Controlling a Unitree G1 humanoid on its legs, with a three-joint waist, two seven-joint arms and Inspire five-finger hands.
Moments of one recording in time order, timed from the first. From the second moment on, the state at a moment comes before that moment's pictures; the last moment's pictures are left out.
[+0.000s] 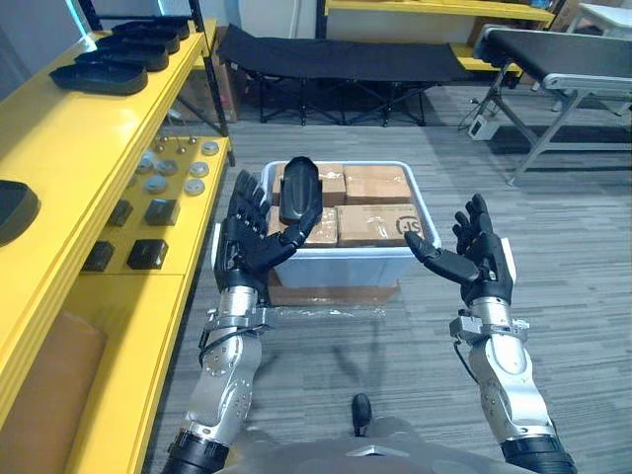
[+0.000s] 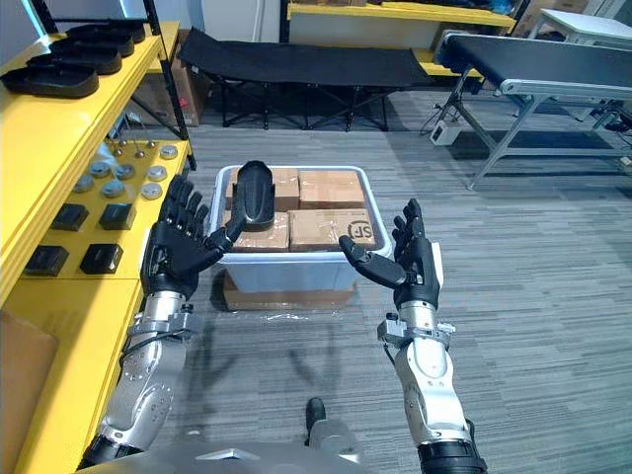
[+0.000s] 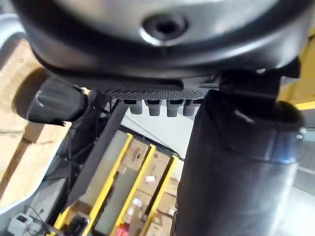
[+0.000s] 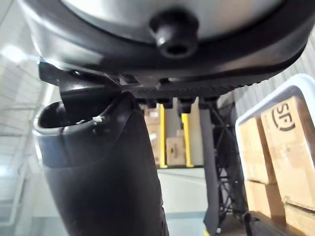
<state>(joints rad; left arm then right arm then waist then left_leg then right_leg) 0.14 0.13 -0.22 -0.11 -0.46 -0.27 0.23 0.14 -0.27 0.00 -0.01 0.32 -0.22 -0.11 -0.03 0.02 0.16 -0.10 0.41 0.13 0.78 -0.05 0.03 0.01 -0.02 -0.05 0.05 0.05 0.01</state>
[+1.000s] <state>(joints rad) 0.17 0.12 -0.11 -0.21 -0.38 -0.21 0.19 0.15 -0.16 -0.04 0.08 0.37 -0.23 -0.14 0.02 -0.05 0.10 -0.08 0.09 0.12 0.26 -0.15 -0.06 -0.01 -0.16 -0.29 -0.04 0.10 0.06</state>
